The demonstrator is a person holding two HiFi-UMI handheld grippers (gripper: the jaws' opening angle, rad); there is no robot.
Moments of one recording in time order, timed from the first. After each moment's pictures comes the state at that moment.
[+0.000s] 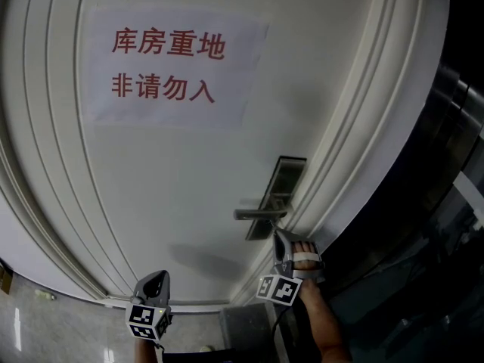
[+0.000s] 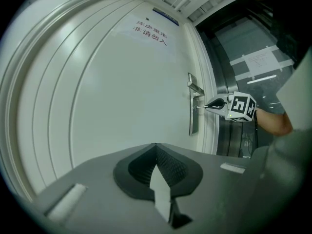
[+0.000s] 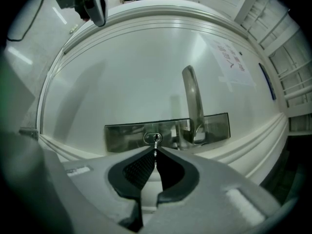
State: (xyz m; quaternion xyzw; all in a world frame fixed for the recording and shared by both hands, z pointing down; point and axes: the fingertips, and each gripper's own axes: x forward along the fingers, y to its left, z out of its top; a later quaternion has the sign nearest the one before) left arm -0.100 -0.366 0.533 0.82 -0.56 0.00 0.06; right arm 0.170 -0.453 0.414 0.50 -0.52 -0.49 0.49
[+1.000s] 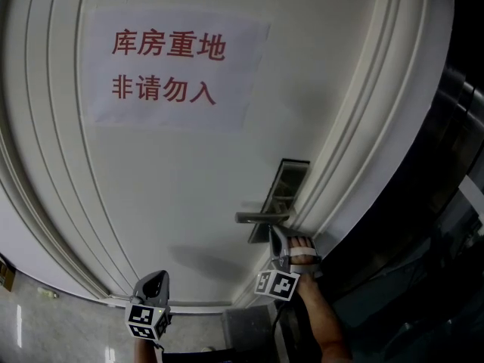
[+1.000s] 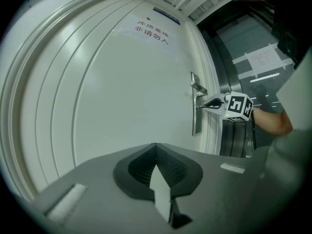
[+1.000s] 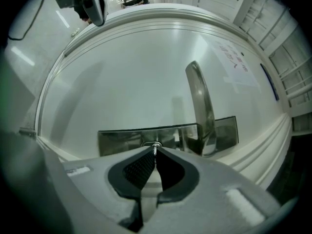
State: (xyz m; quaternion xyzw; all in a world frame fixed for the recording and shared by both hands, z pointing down) left arm -0.105 -0.370 0.532 0.81 -0.58 0.00 0.06; right arm 0.157 -0.477 0.415 0.49 -0.54 -0.50 0.48
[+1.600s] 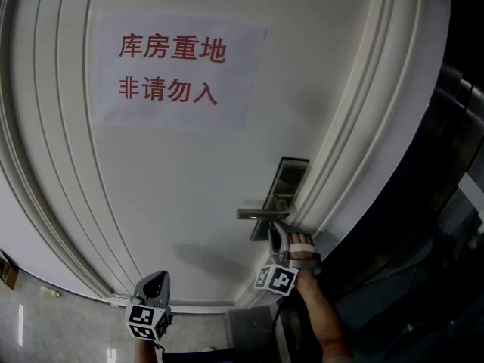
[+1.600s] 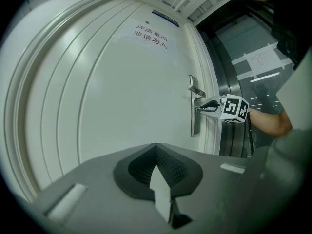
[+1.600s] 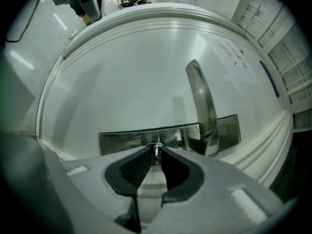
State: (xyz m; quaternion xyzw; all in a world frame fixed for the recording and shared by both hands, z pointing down) left arm -0.108 -0.354 0.526 0.81 -0.58 0.00 0.06; right arm 0.155 -0.480 0.417 0.49 -0.55 -0.49 0.47
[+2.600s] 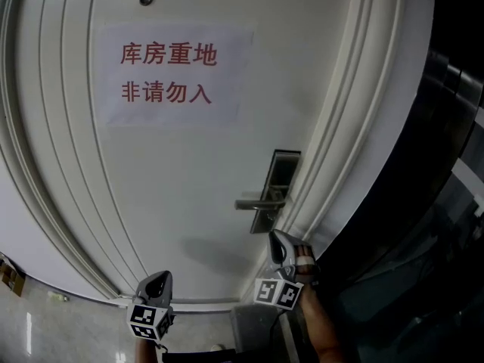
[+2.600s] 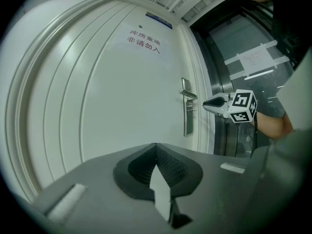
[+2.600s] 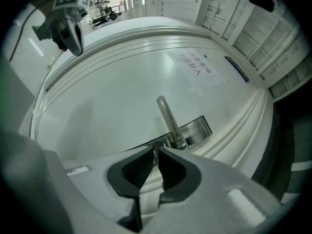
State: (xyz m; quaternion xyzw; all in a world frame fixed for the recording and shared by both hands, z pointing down) left arm -0.106 -0.325 0.512 0.82 -0.57 0.01 0.04; right arm 0.144 -0.404 0.394 0.55 -0.62 -0.45 0.33
